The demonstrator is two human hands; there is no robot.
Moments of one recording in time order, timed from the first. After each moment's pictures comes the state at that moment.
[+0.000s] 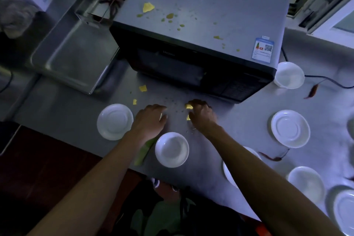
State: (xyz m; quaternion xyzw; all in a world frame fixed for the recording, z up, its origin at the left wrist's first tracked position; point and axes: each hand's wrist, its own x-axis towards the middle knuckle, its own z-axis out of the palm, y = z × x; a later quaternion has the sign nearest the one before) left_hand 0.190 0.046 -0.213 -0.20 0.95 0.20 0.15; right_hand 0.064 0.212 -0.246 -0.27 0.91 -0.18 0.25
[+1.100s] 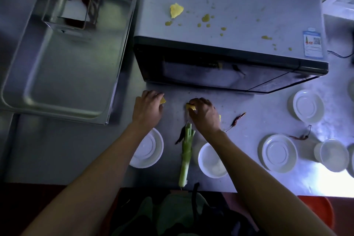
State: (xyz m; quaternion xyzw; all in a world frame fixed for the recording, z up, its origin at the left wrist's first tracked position) left_hand 0.150 -0.114 -0.267 -0.08 0.97 0.19 0.09; right_hand 0.106 0.090 -0.249 -0.13 0.96 -0.22 0.14
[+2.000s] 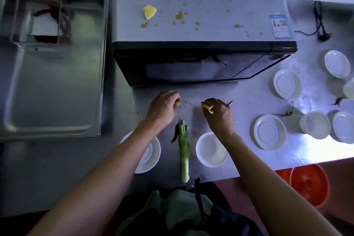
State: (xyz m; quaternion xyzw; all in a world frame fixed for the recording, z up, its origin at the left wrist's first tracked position) left_hand 0.123 -0.061 -0.243 0.06 0.94 0.33 0.04; right_hand 0.129 0.148 -0.231 0.03 0.96 -0.27 0.05
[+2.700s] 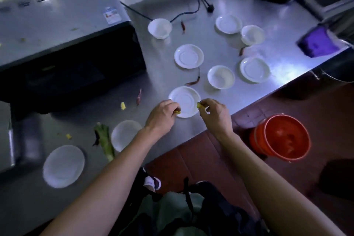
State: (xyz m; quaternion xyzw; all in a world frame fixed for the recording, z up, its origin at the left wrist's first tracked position) left_hand 0.215 0.248 -0.190 0.26 0.91 0.30 0.09; right_hand 0.276 0.441 -0.200 0.16 0.92 -0.35 -0.05
